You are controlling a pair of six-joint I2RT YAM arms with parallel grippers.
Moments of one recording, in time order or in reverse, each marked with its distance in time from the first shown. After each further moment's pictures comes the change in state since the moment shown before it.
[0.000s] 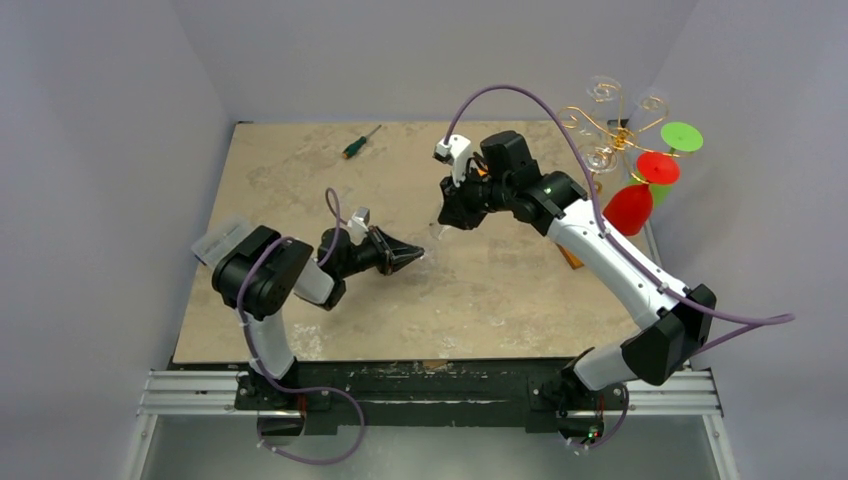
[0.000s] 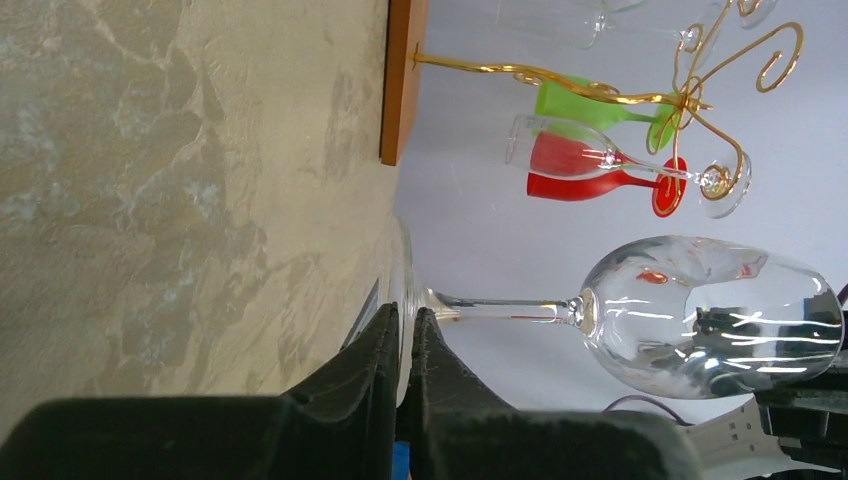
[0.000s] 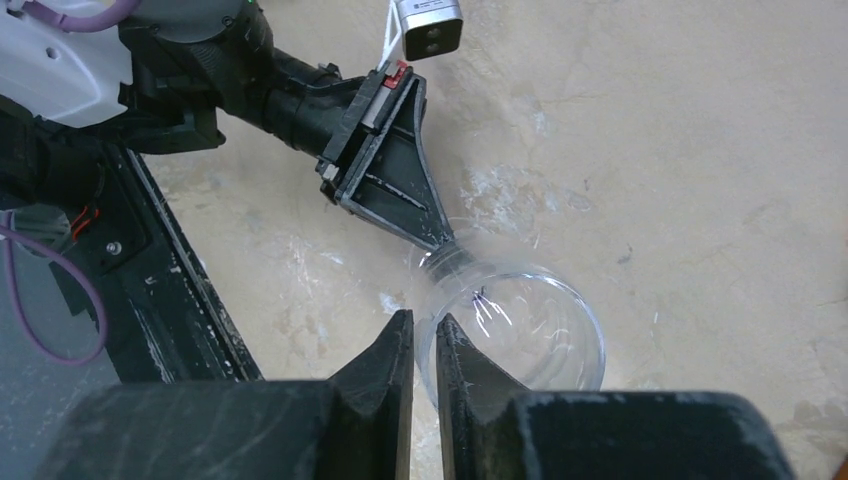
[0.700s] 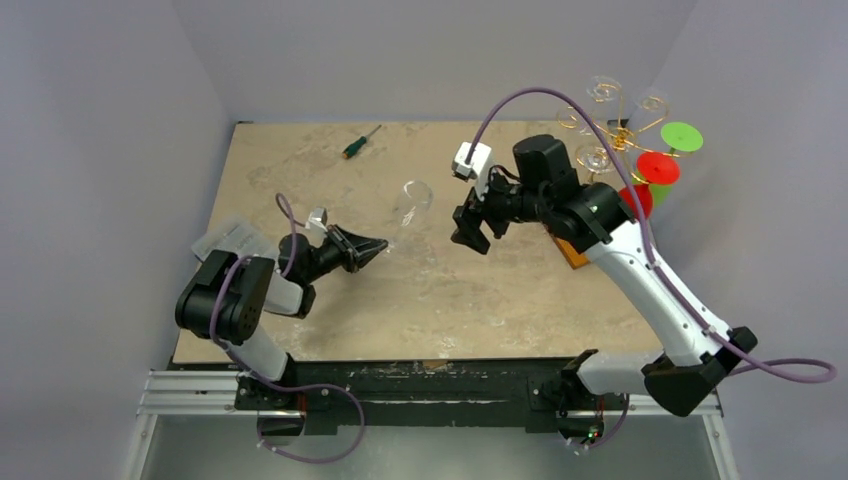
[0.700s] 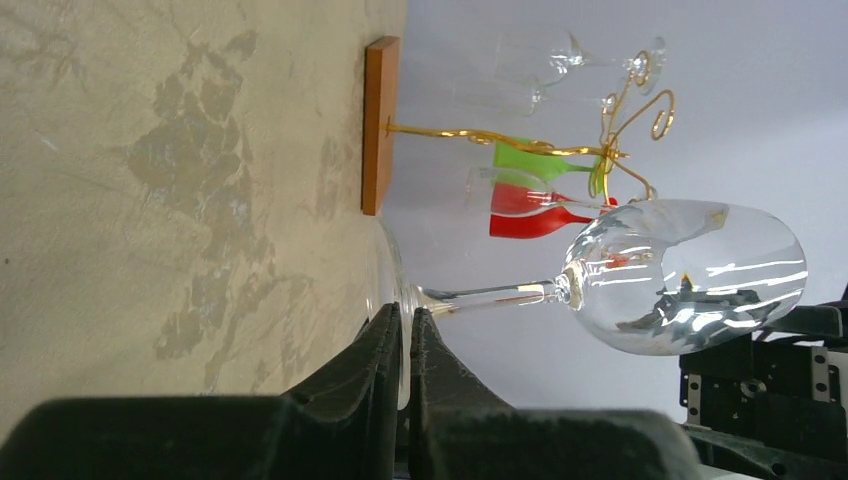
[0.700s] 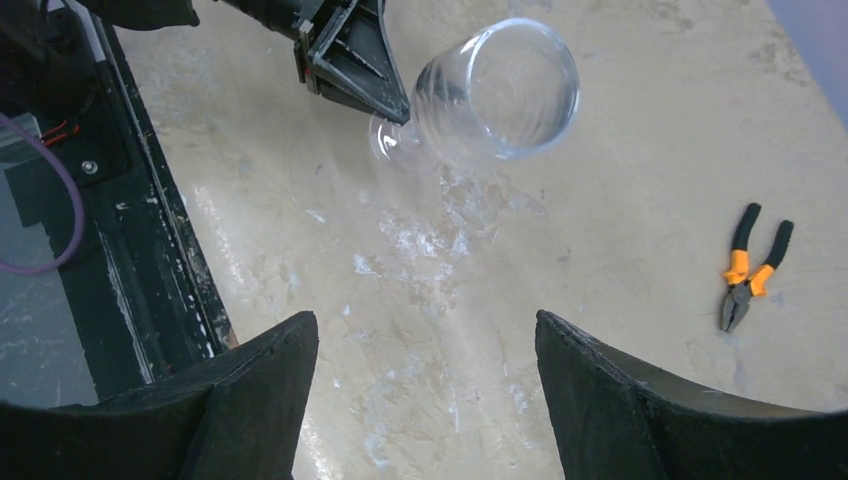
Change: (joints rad) left arm 0.215 -0.186 -0.156 -0.002 0.068 0.020; right arm -0.001 -0.150 0.028 -0.138 0.006 -0.211
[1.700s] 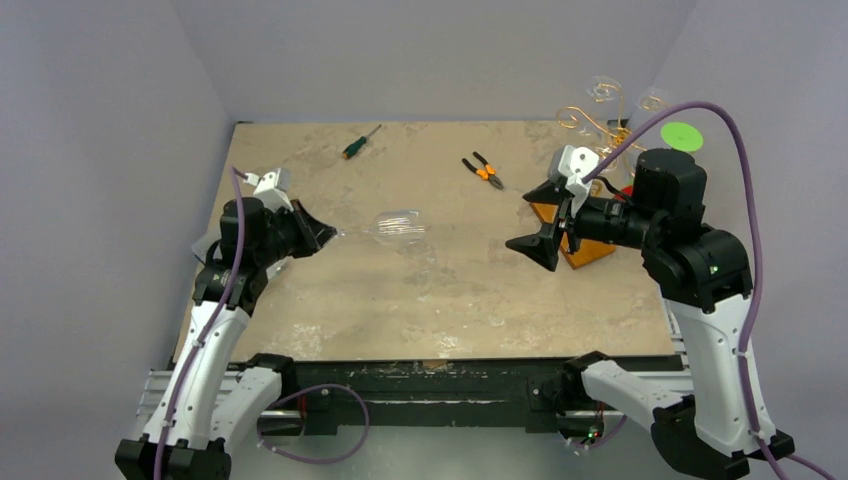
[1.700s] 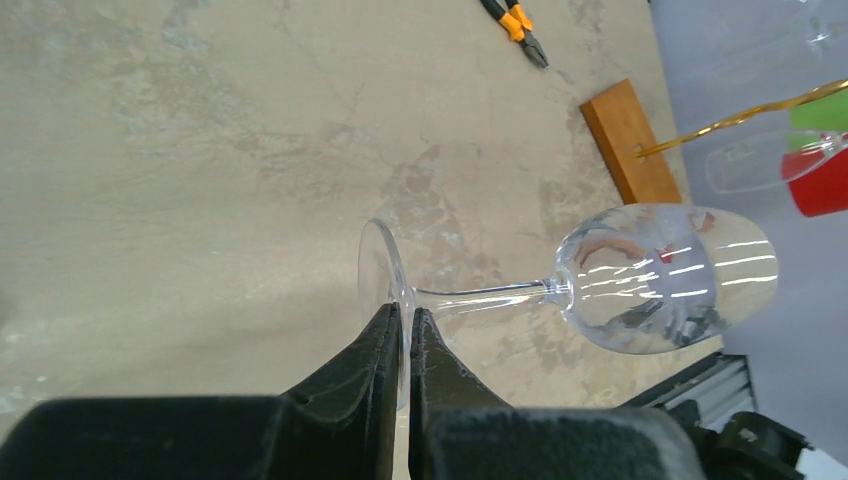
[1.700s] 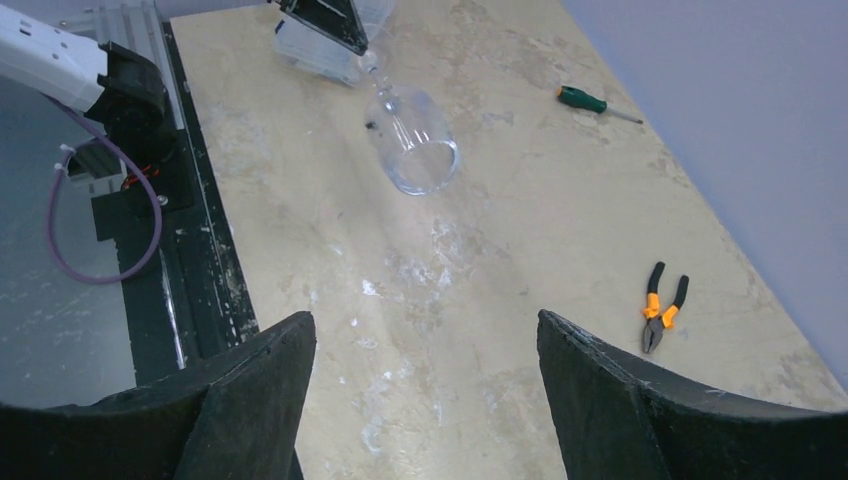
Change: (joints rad) left arm 0.090 -0.849 0.519 -1.664 -0.310 1.015; right arm -0.286 -0.282 0.153 -0.216 -0.333 -0.128
